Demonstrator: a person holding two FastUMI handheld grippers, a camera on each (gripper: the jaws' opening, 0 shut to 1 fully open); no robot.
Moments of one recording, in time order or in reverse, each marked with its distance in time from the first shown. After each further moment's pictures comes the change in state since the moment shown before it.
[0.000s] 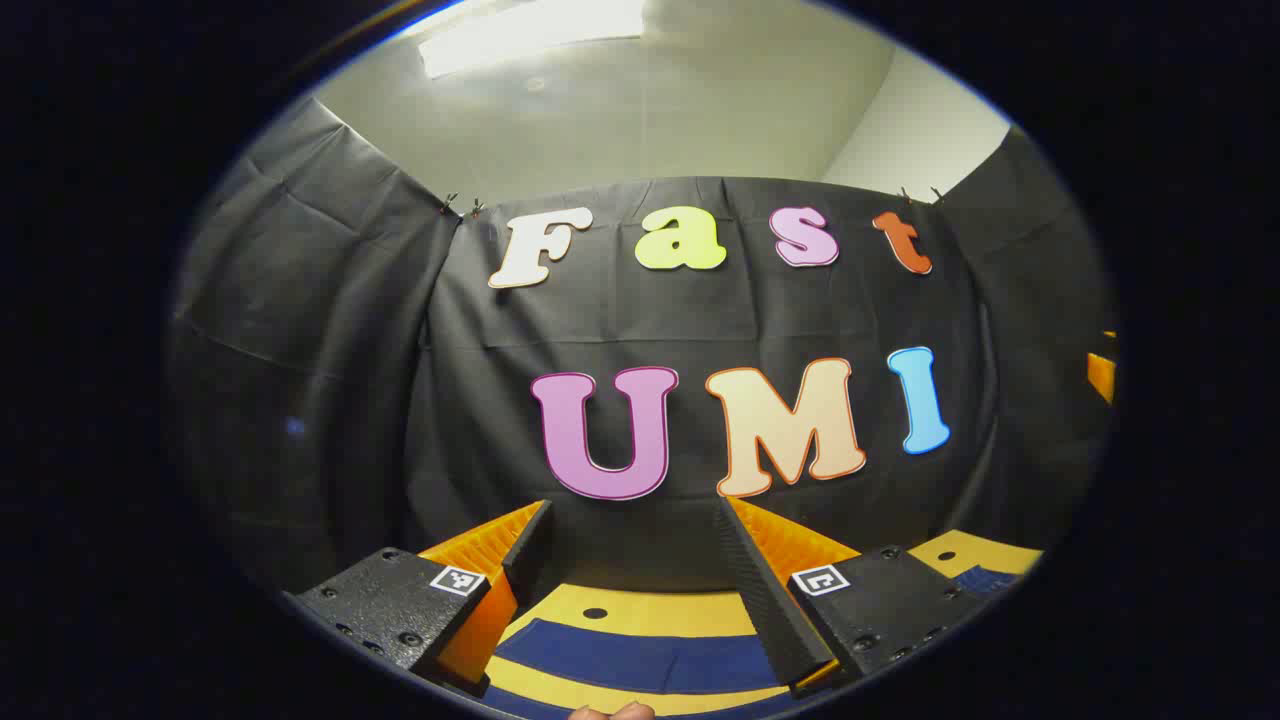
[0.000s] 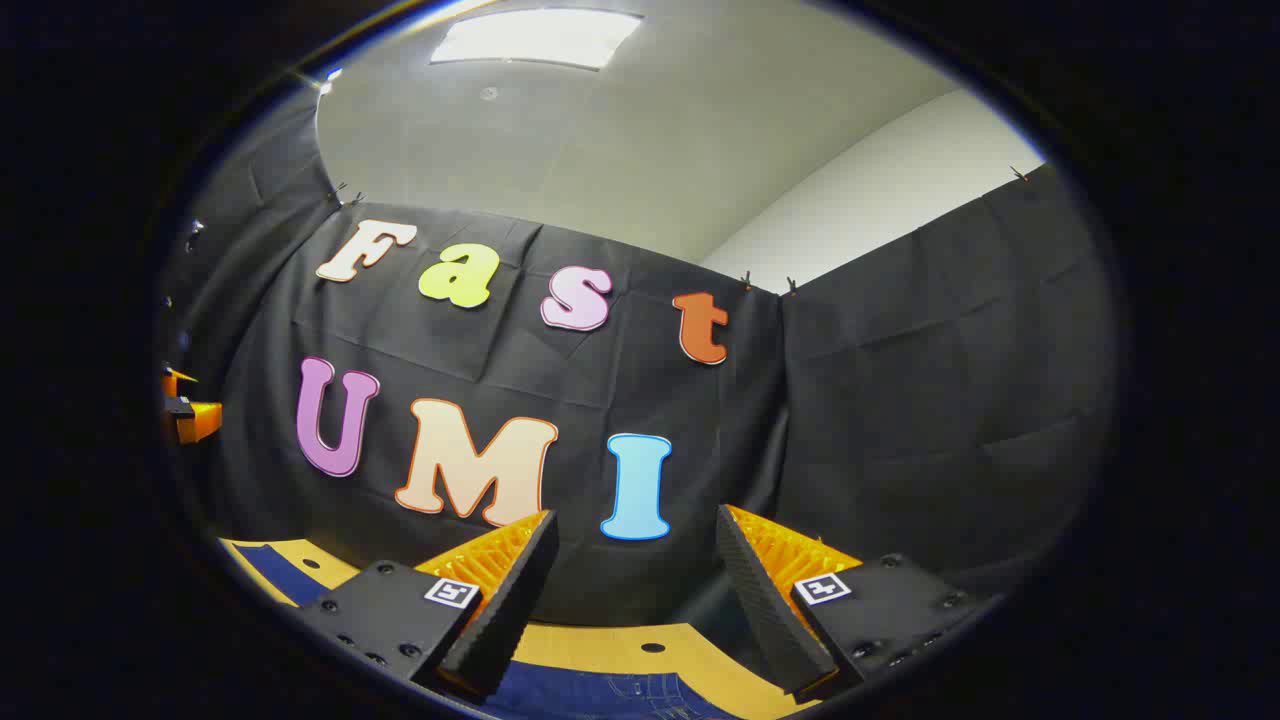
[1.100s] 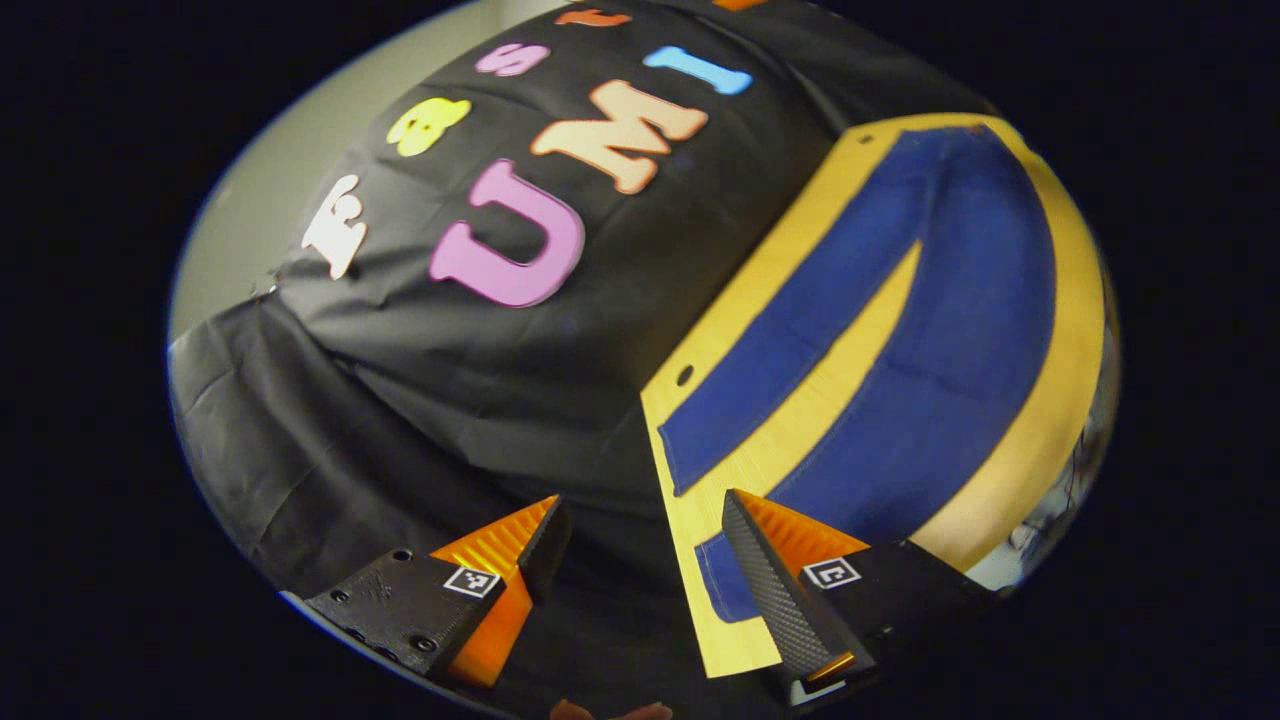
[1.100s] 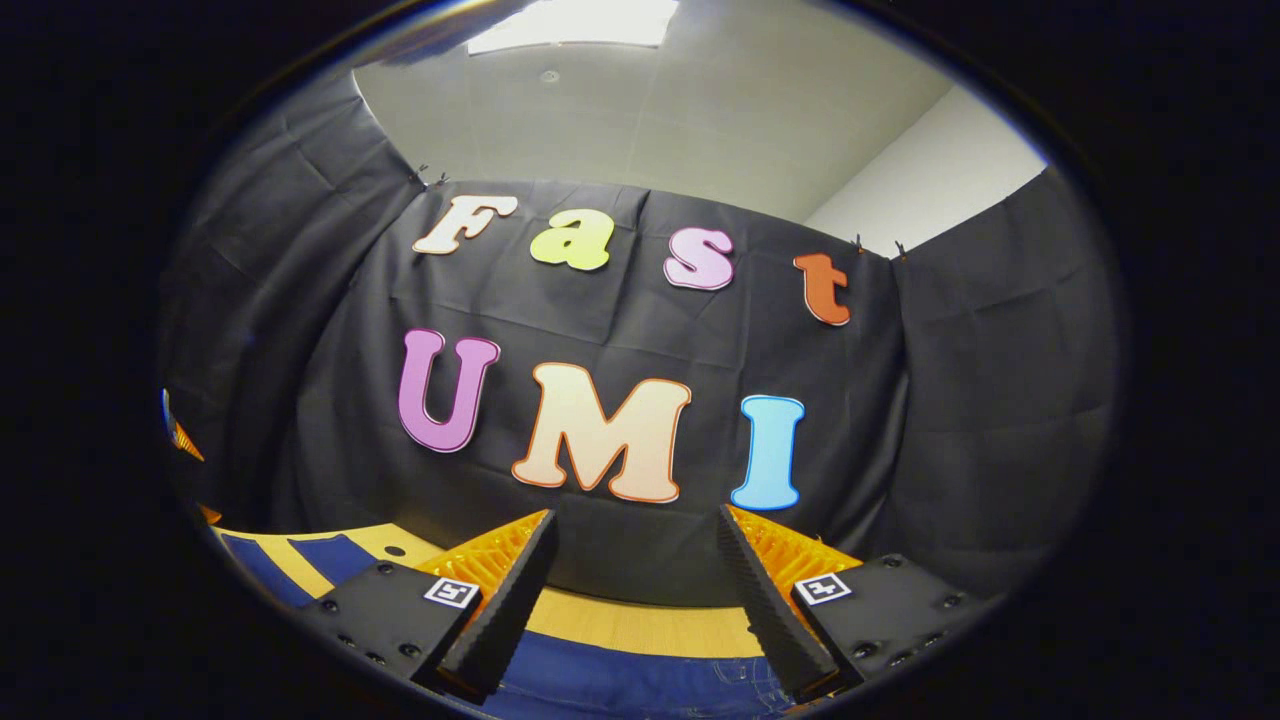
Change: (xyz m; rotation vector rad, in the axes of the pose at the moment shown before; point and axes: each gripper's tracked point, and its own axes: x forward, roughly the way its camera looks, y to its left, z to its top) left arm -0.097 0.155 -0.256 0.947 0.534 -0.307; right arm -0.004 0.151 -0.056 0.005 0.117 0.240
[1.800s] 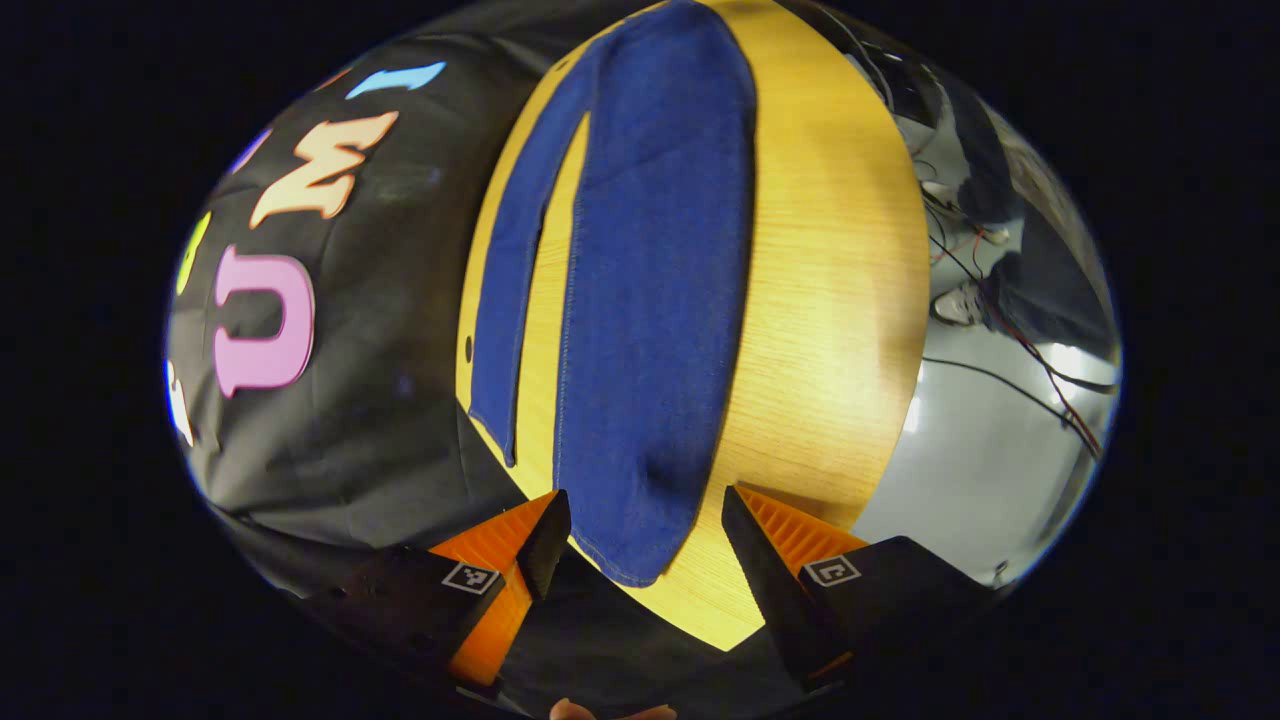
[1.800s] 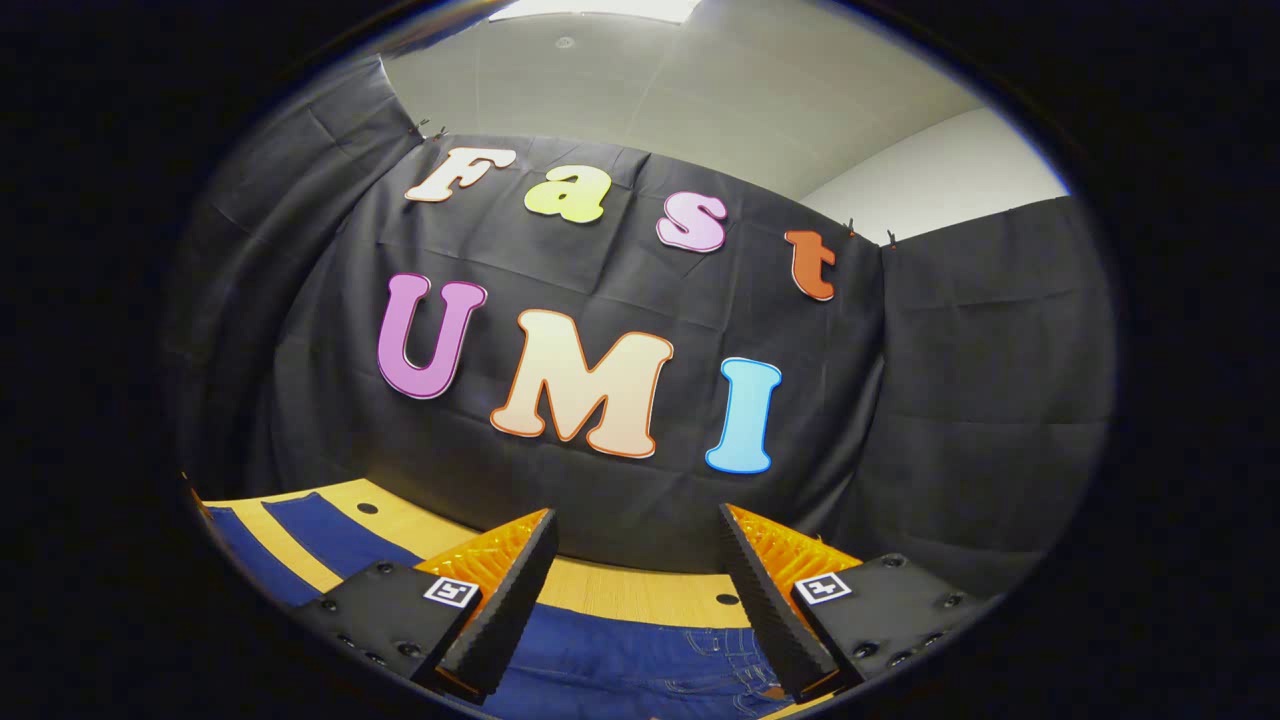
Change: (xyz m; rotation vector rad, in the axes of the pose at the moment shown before) left arm 0.035 -0.133 -0.114 0.550 0.072 -0.450; right arm -0.021 0.002 -0.030 -0.083 0.111 -0.070
